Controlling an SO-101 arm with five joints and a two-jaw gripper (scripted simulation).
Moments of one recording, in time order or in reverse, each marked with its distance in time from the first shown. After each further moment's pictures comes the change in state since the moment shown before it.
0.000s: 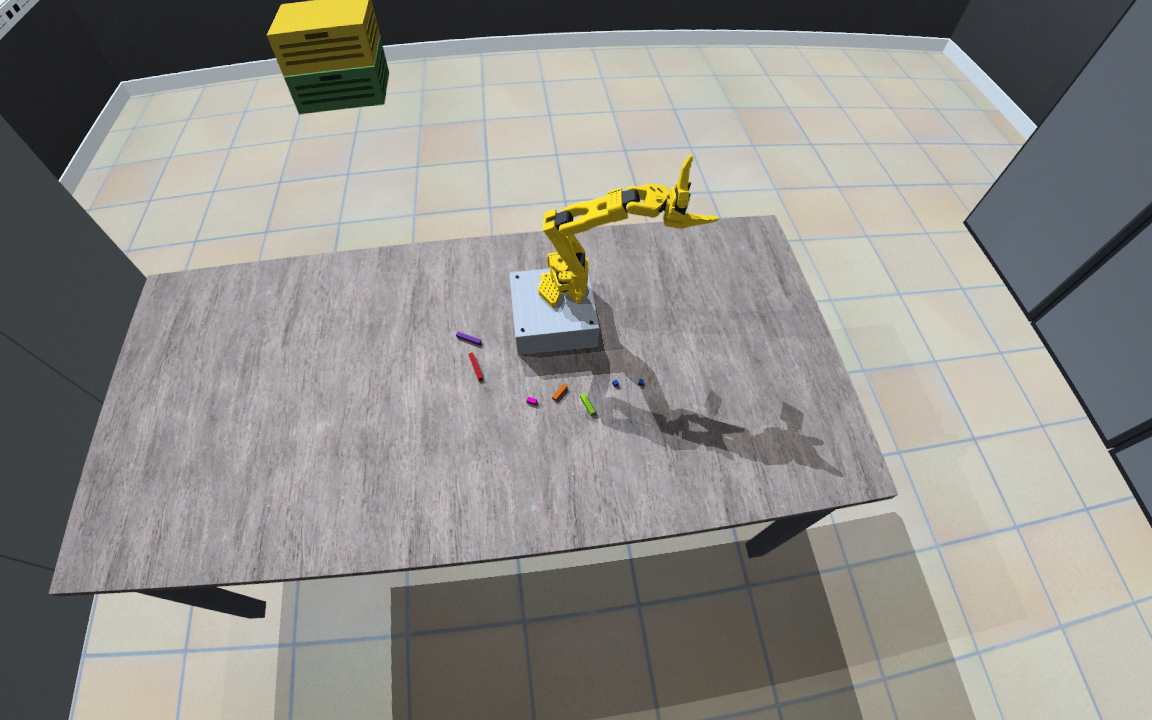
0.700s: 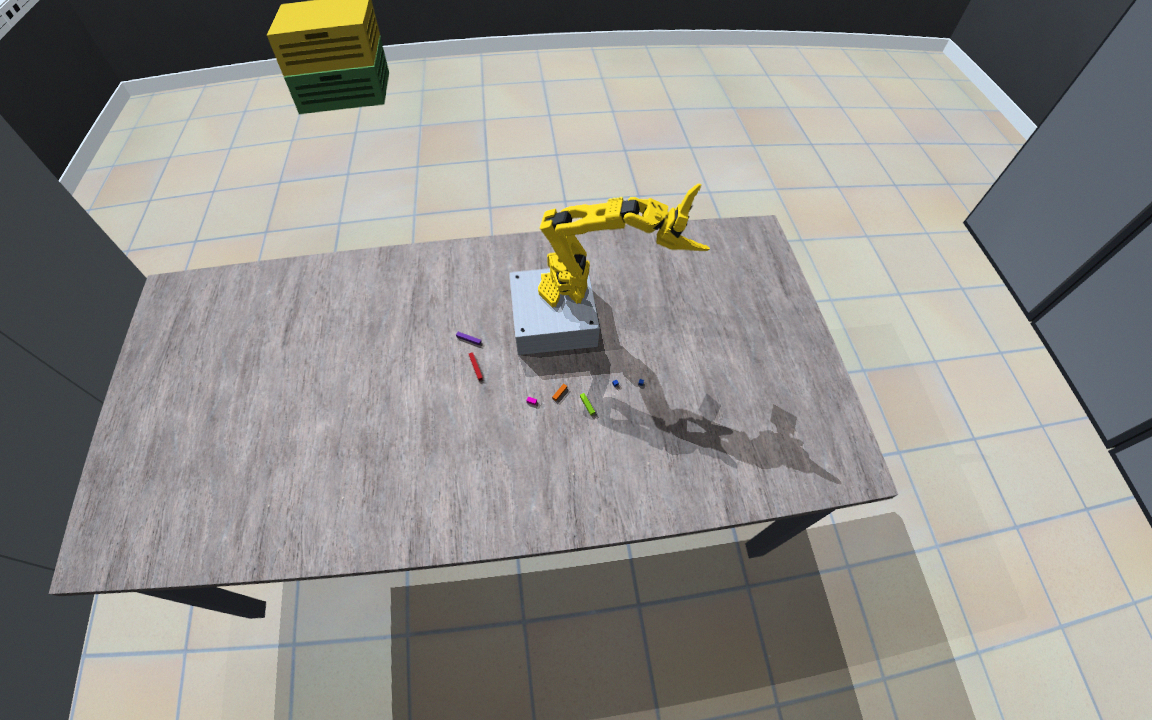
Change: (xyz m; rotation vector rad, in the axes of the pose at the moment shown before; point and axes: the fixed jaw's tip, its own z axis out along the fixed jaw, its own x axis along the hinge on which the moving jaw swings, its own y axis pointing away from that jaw) arm 0.028 0.049 -0.006 -0.221 0.098 0.102
